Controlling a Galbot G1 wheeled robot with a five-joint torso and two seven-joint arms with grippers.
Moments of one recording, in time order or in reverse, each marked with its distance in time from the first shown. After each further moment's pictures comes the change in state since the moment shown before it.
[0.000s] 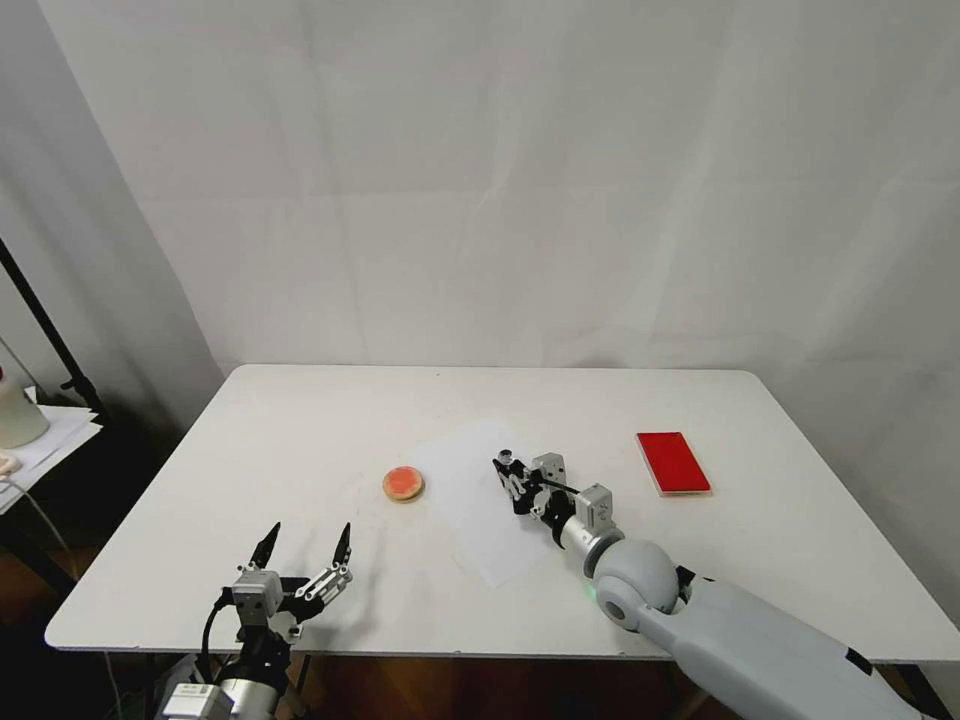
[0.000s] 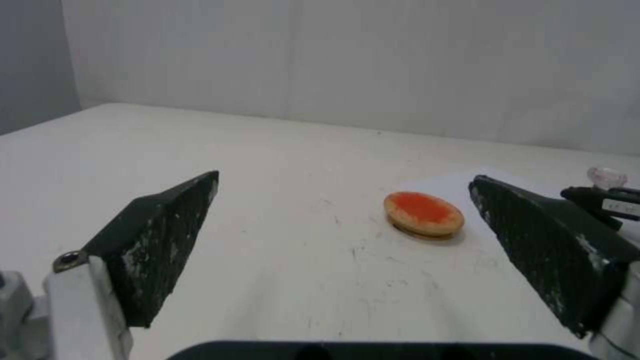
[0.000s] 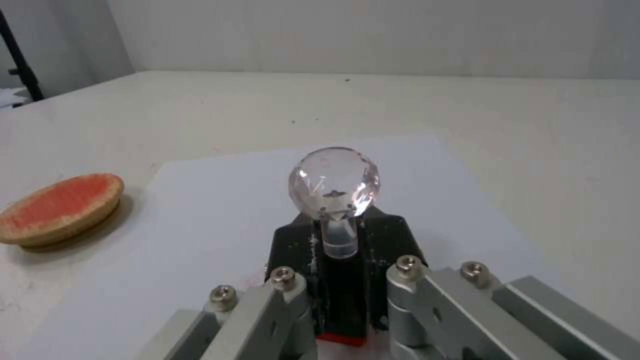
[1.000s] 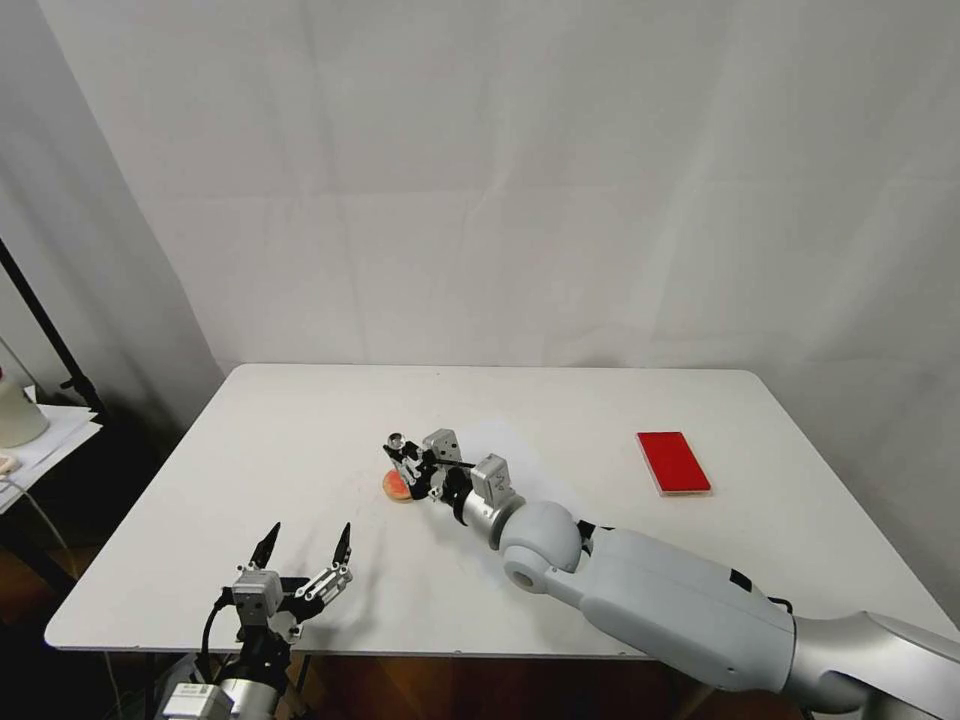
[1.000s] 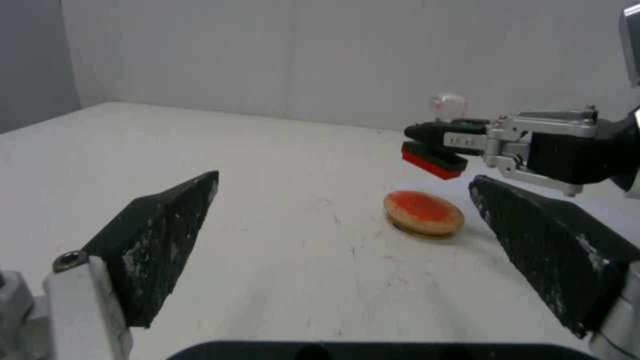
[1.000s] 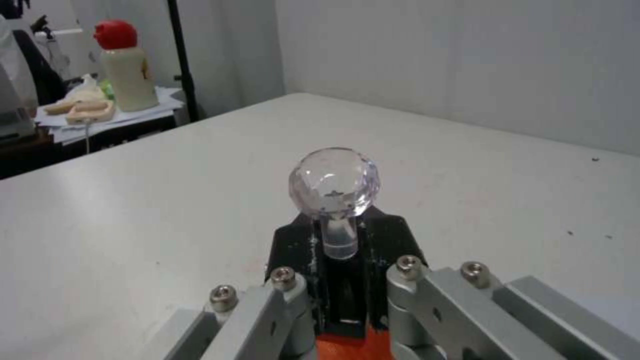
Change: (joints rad) left arm 0.000 0.000 0.000 0.000 0.000 0.000 0.000; right arm 0.287 0.221 -0.265 -0.081 0.024 -0.018 -0.019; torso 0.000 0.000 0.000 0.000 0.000
